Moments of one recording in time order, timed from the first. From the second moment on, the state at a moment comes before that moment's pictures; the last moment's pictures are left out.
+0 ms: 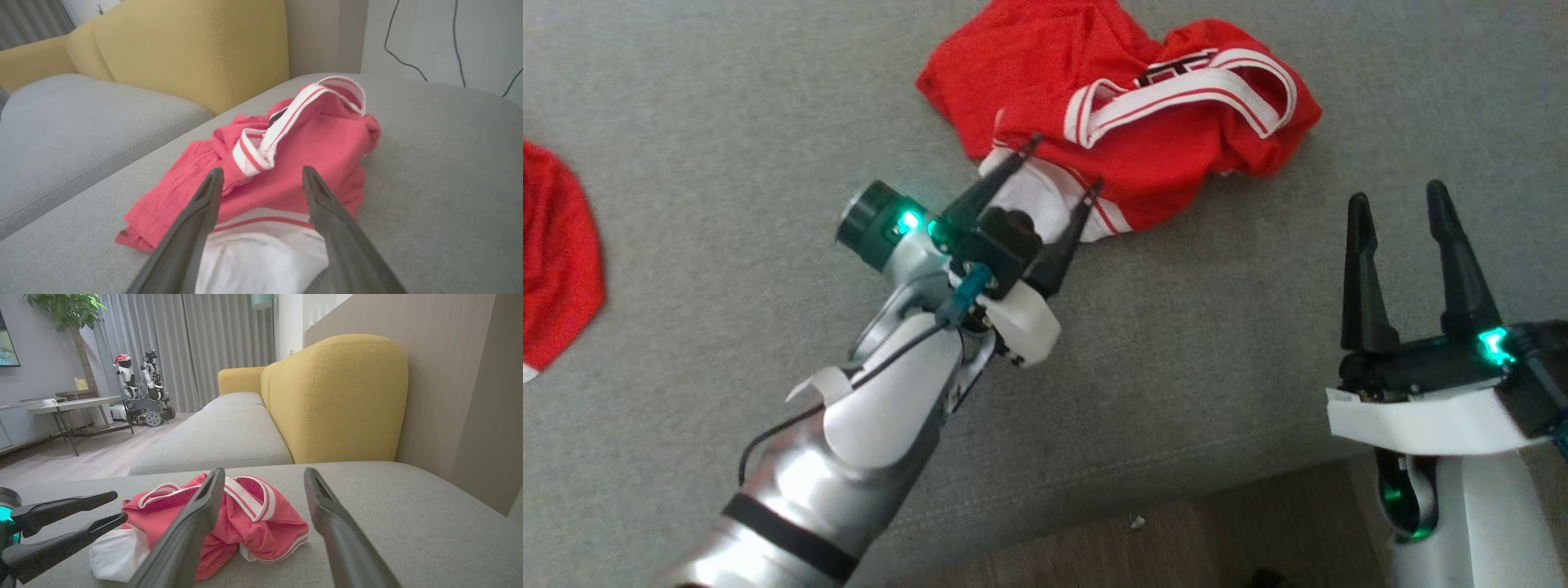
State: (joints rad) left arm -0.66 0.05 -0.70 0.52 -0.05 0.01 -0.26; right arm -0.14 -0.05 0.12 0.01 0.05 0.12 -0.26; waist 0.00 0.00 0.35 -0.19
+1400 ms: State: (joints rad) left arm -0.93 0.05 -0.90 0.64 -0.70 -0.13 -0.04; right arm -0.18 -0.05 0.14 0.02 0.19 0.12 -0.26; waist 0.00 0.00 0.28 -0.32
